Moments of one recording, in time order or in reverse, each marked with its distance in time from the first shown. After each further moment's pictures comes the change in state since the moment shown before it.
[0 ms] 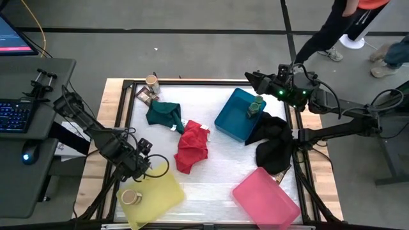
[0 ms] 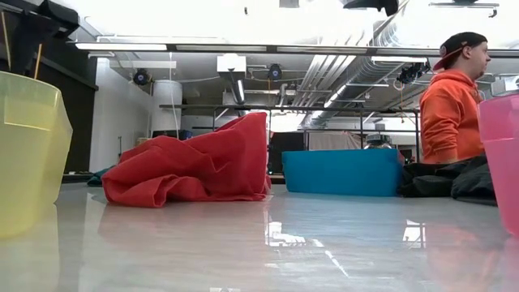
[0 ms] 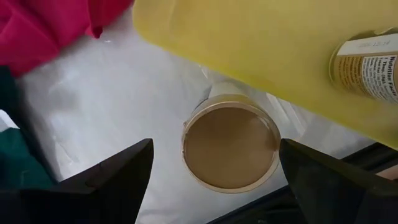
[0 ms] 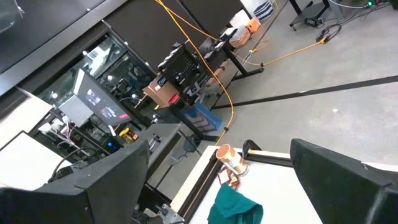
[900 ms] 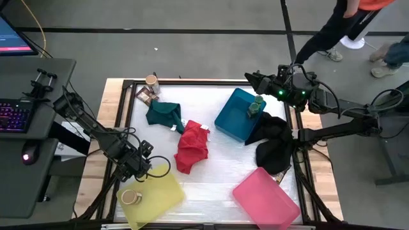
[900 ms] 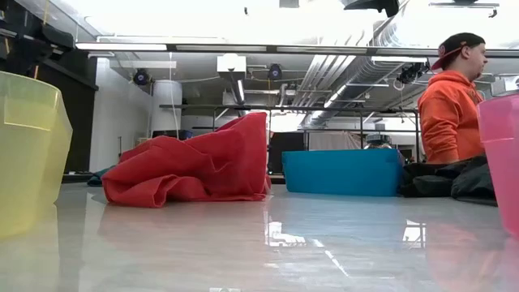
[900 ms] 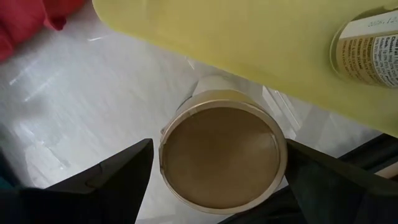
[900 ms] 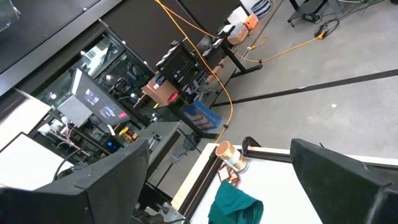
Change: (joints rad) left arm 0.012 0.000 -0.099 0.082 0.055 0.052; right arm 0.000 0.000 0.000 -0.016 -0.001 0.026
